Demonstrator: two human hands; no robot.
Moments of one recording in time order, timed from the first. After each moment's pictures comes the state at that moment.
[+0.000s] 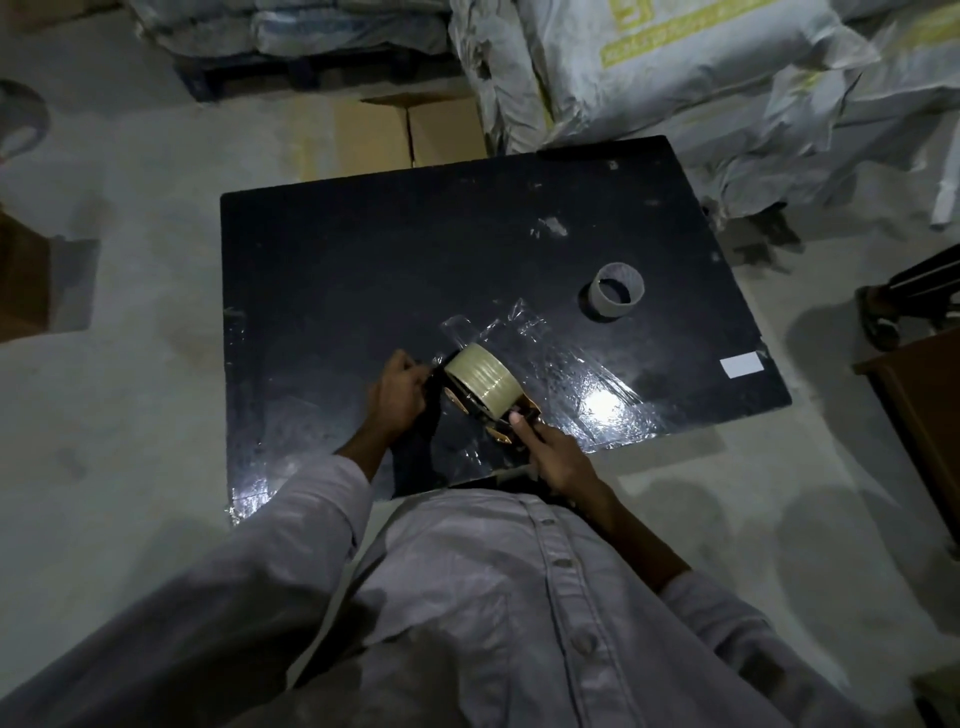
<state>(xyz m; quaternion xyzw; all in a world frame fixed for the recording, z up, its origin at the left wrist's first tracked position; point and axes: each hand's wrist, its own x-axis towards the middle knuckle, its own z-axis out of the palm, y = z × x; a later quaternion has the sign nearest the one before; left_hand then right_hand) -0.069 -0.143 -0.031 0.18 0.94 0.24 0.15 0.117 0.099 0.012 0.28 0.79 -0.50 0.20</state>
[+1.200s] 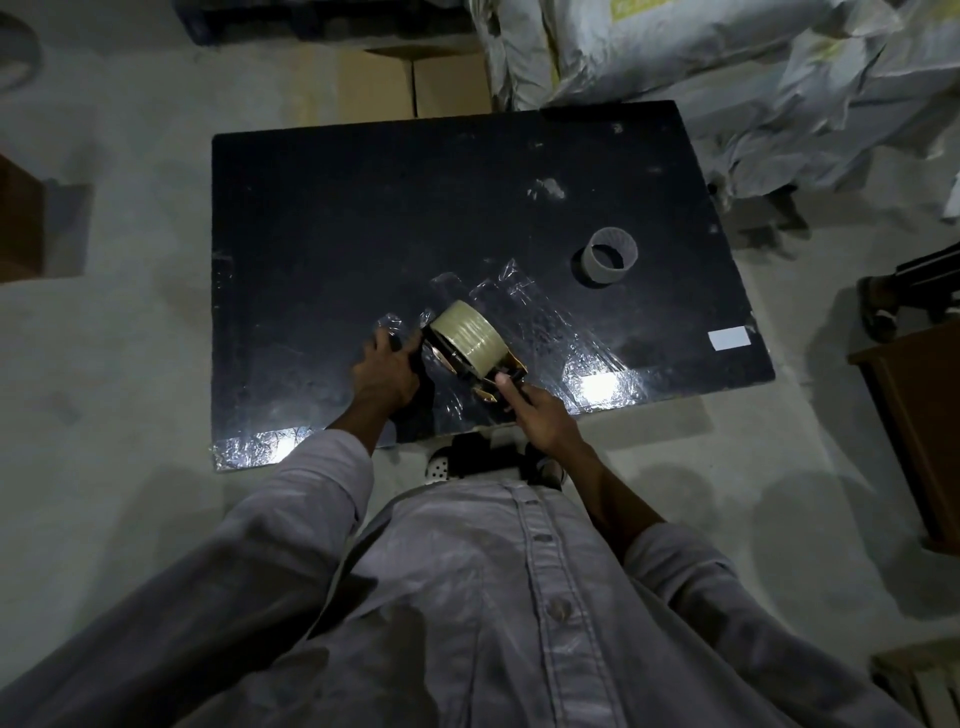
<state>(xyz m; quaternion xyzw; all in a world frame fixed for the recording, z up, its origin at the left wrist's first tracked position) -0.033 -0.135 -0.029 0.12 0.96 0.05 0.24 0.124 0.109 0.011 0.25 0.82 -0.47 0.19</state>
